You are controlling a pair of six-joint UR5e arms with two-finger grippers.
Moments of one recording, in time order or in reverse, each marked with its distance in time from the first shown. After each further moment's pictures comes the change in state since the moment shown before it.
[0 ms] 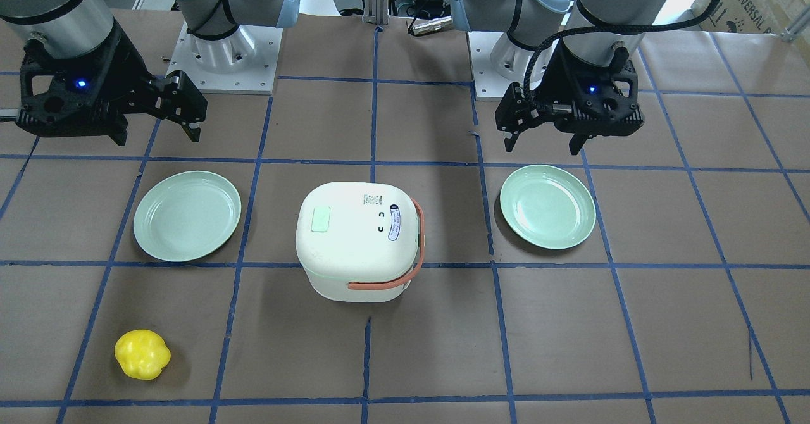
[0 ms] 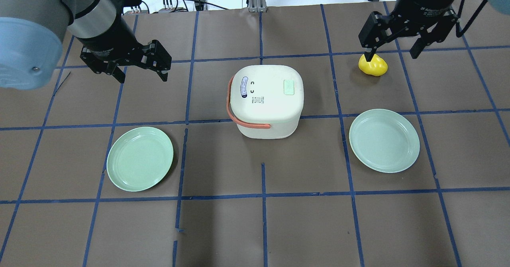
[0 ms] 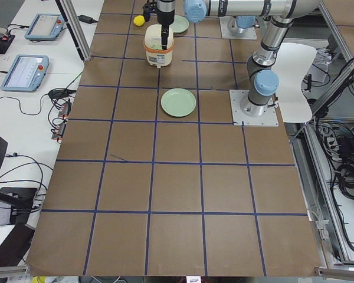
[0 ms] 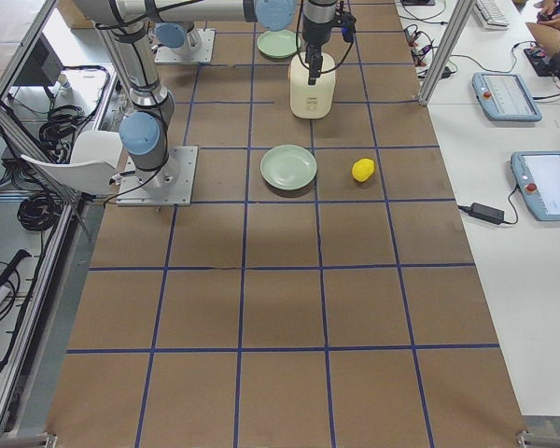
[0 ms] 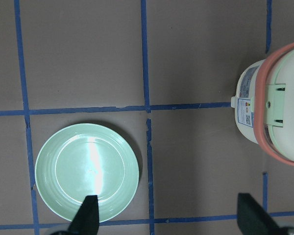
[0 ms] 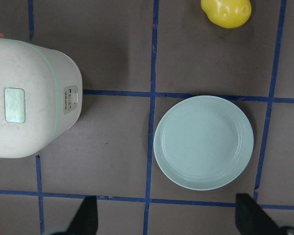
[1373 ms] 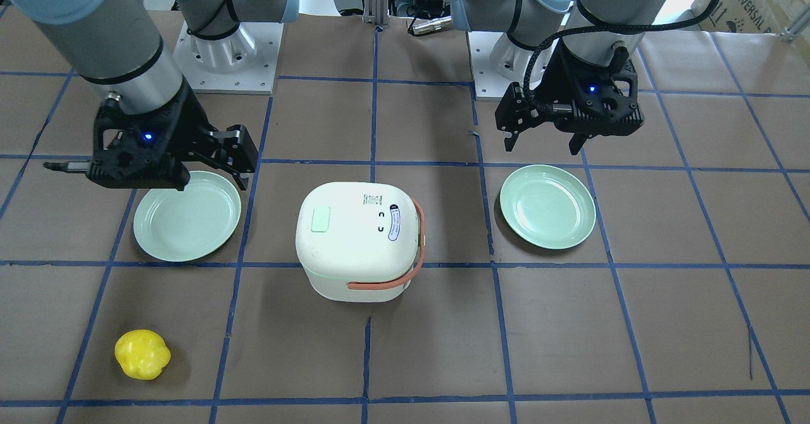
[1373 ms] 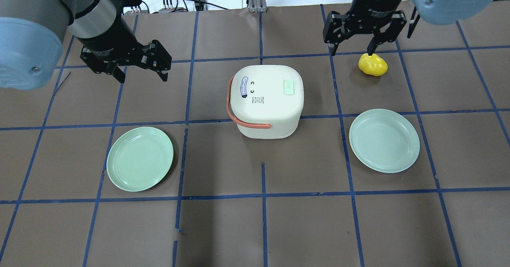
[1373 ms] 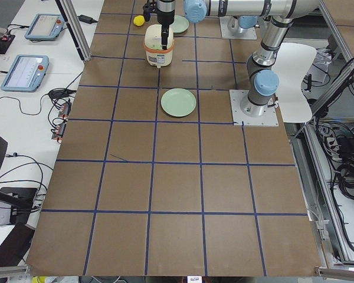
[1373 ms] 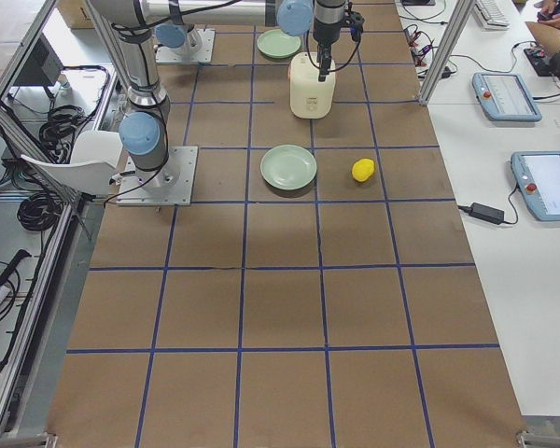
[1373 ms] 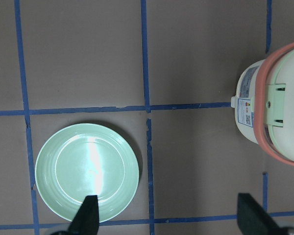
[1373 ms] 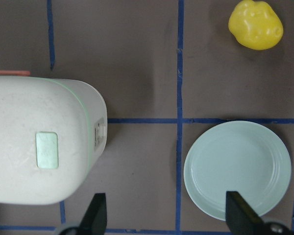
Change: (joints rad) left arm 0.000 0.000 0.000 0.000 0.000 0.000; right arm 0.132 0.123 -0.025 -0.170 0.023 0.197
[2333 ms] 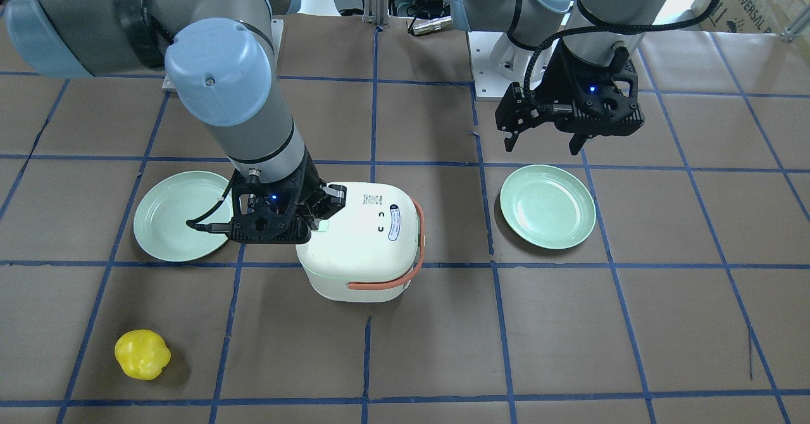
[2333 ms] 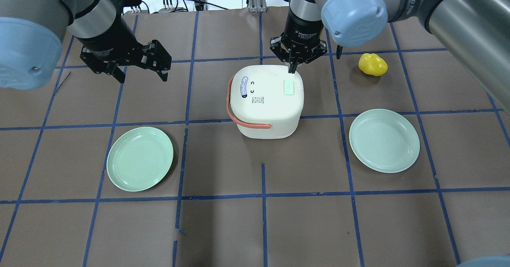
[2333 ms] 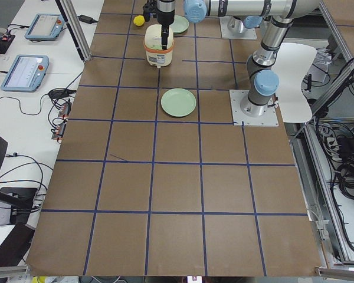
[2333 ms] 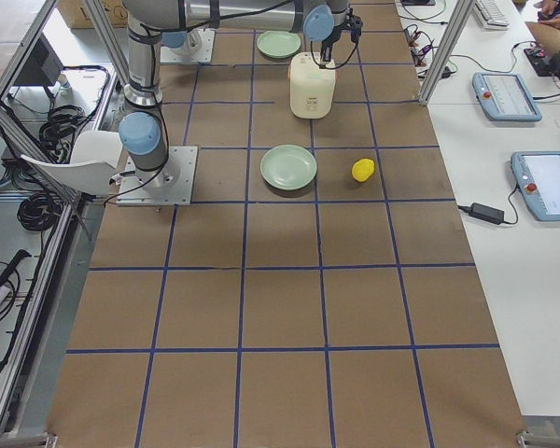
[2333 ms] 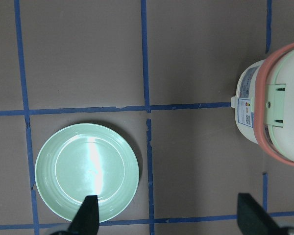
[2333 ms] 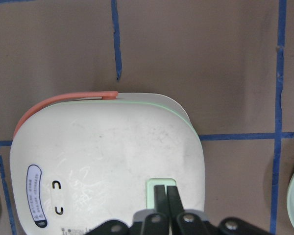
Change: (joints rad) left arm 0.000 0.000 0.000 0.000 -0.001 0.000; right arm 0.142 0.154 -0.018 -0.101 0.072 0.182
